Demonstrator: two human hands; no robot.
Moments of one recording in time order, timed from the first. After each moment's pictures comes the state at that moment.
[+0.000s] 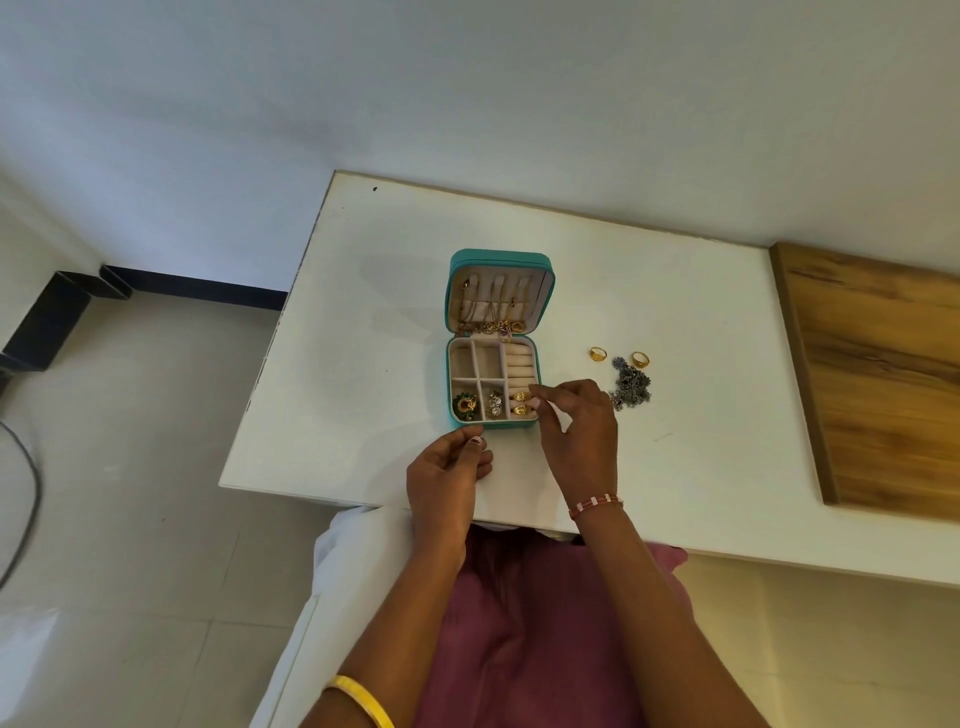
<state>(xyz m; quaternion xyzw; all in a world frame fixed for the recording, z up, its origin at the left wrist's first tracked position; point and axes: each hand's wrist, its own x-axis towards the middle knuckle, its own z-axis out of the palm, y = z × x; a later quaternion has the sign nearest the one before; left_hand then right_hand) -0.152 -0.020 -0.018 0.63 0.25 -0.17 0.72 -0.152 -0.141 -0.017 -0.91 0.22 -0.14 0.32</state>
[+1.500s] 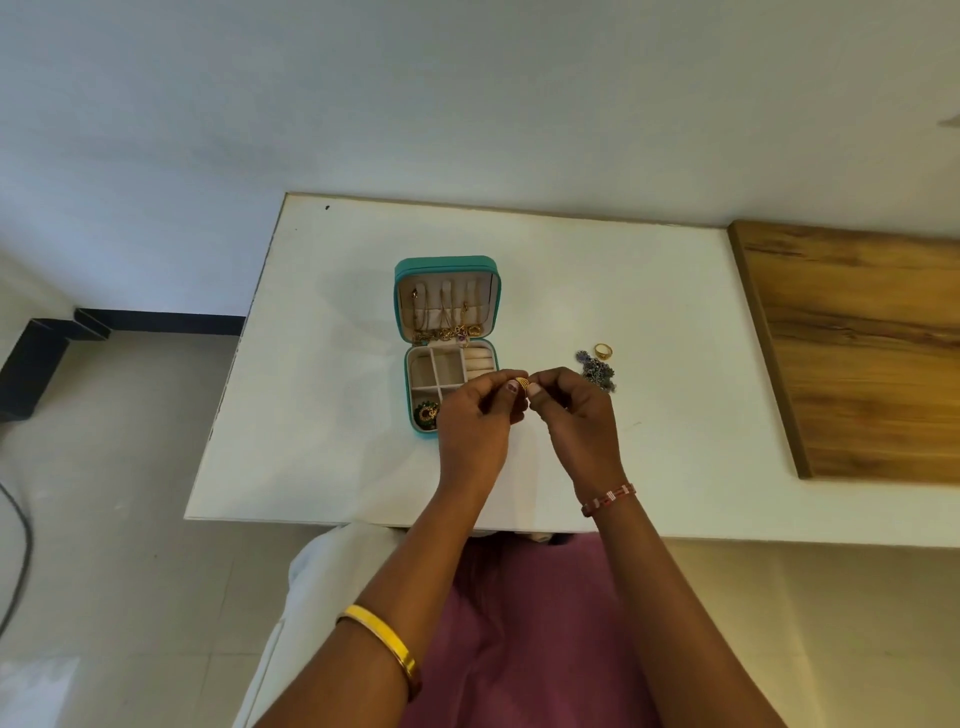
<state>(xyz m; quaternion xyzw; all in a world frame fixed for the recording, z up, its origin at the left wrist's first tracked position) -0.126 -0.077 0.023 0.72 0.02 -0.18 0.67 -0.160 -0.165 0.018 -0.74 0.27 -0.11 0.61</state>
